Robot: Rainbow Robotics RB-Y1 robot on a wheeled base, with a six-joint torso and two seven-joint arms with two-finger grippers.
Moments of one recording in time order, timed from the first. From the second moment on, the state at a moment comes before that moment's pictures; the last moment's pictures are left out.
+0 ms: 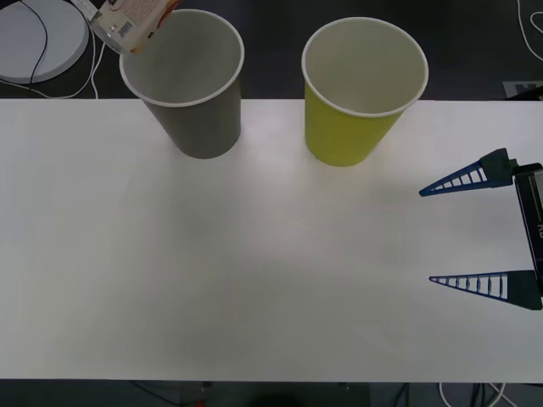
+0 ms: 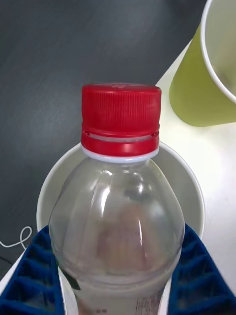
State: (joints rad) right arm 0.10 -1.16 -0.19 -2.05 1.10 -1.19 -0.14; left arm -1.74 0.75 -0.90 -0.69 -1.63 -1.40 0.99
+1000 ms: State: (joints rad) right arm 0.10 -1.16 -0.19 -2.05 1.10 -1.19 -0.14; left arm -1.74 0.75 -0.90 -0.68 -1.63 -1.40 0.99
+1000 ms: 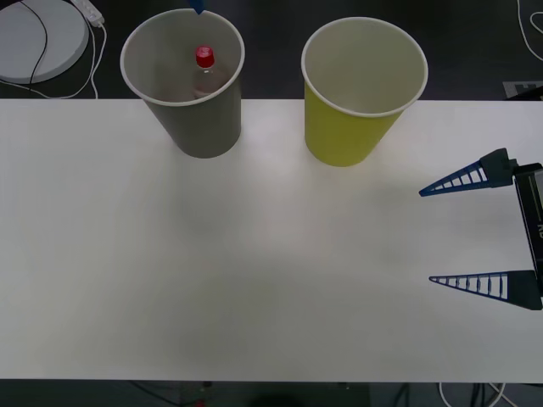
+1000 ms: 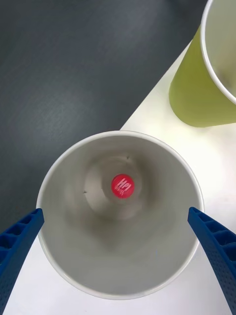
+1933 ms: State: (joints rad) right arm 0.10 -1.16 -0.19 -2.05 1.10 -1.19 -0.14; left arm -1.59 1.00 -0.90 -1.02 -1.51 -1.37 0.98
